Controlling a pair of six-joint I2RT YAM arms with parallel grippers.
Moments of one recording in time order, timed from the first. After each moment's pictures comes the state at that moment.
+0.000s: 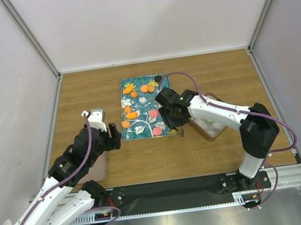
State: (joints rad) left arm -0.70 0.62 0.78 -0.70 -0.34 -0.35; right arm 0.81 1.70 1.36 -0.84 0.14 0.44
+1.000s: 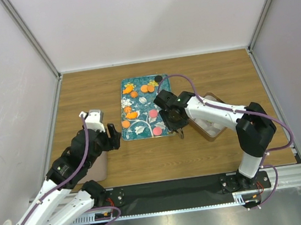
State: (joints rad) left arm -0.70 0.59 0.78 -0.69 -0.33 -0.35; right arm 0.82 1.73 1.36 -0.86 0.15 0.45
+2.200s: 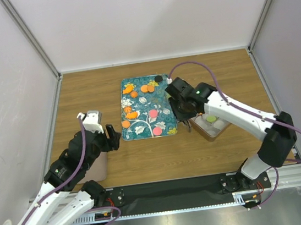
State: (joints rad) left arm -0.70 0.56 0.78 -0.69 -0.32 -0.35; right arm 0.77 1.56 1.41 -0.94 0.17 0.46
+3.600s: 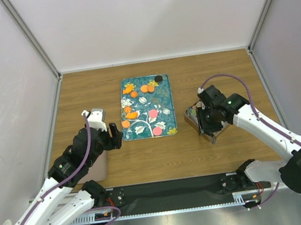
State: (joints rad) left arm -0.70 0.61 0.78 -0.67 -0.30 -0.34; right arm 0.54 1.21 1.04 -1.00 -0.04 0.46
